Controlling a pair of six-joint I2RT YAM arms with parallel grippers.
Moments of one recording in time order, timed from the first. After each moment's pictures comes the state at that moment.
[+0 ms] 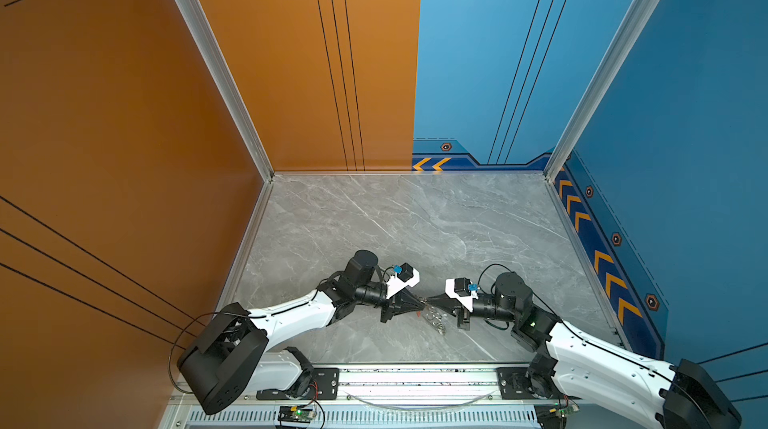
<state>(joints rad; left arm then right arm) -0.71 1.29 0.50 0.27 0.93 0.11 0.76 0.89 0.29 0.40 -0.63 -0.16</state>
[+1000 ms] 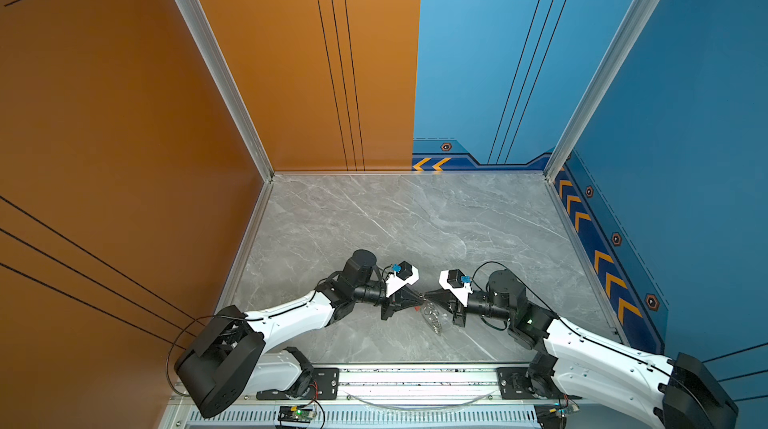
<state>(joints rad) -0.71 1.26 0.50 0.28 0.85 0.13 0.79 0.92 0.34 0.30 -0.46 -0.08</state>
